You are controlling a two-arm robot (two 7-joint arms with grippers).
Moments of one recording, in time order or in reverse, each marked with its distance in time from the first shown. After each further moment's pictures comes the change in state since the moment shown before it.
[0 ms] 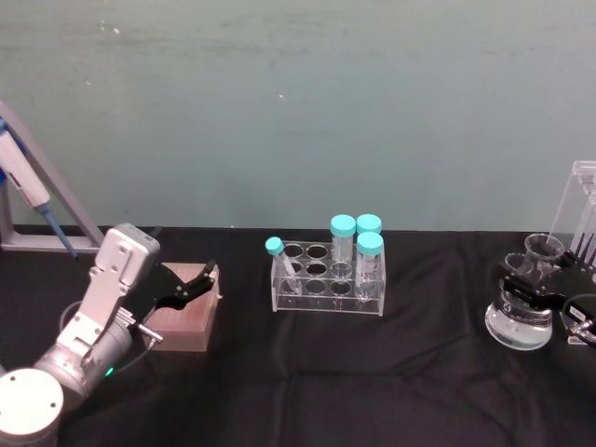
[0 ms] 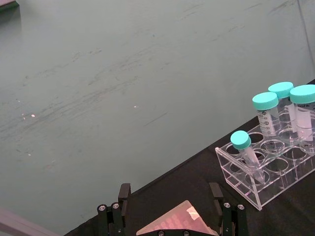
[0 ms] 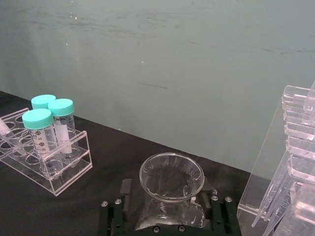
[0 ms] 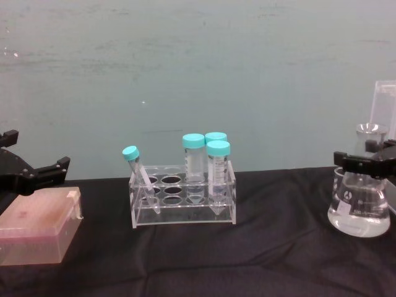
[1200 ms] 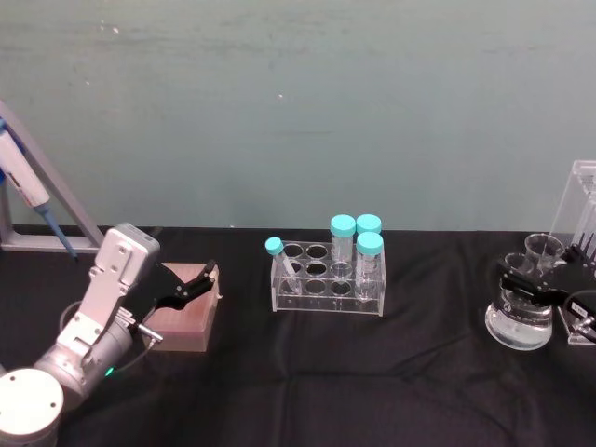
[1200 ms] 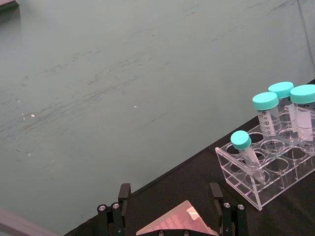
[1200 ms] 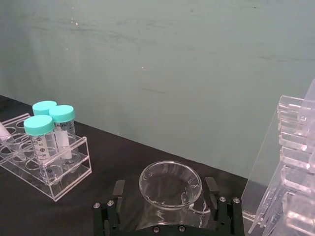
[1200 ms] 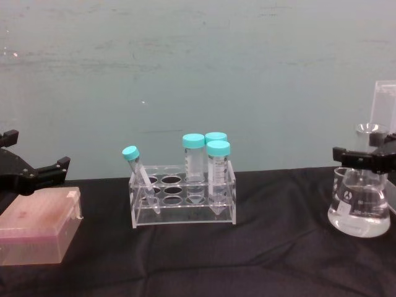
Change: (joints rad) left arm 0.000 0.000 0.000 0.000 0.000 0.000 0.000; right arm -0.006 0.002 0.008 -0.017 -0.002 -0.009 -0.002
